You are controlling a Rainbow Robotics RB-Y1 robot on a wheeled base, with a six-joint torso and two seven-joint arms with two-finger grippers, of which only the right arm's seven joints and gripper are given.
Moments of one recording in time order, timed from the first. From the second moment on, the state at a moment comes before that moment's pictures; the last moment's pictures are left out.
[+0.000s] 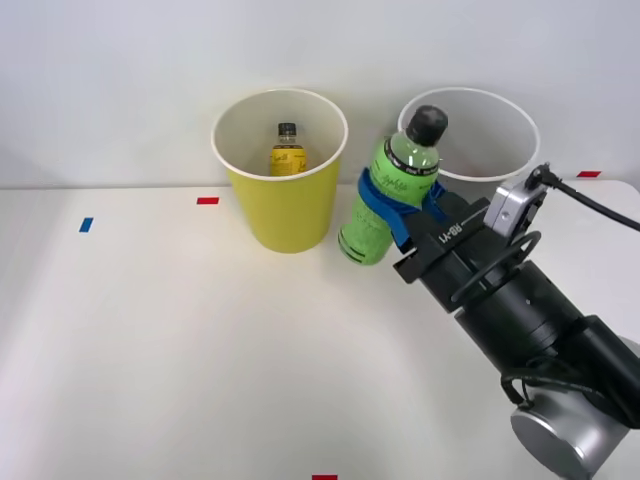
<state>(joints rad) -0.02 -0.60 0.46 -2.15 -0.44 -0.17 1.36</state>
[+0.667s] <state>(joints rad) -0.44 -0.39 0.41 -1.96 -0.44 0.14 1.22</state>
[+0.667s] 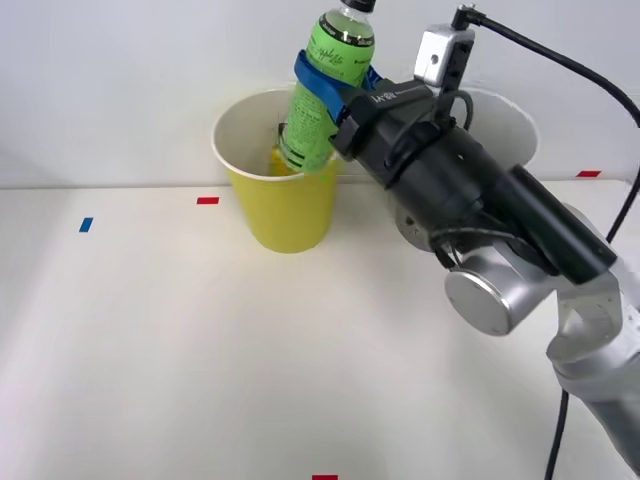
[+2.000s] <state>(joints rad) -0.87 -0.22 0.50 -1.33 -0.31 0.08 1.22</state>
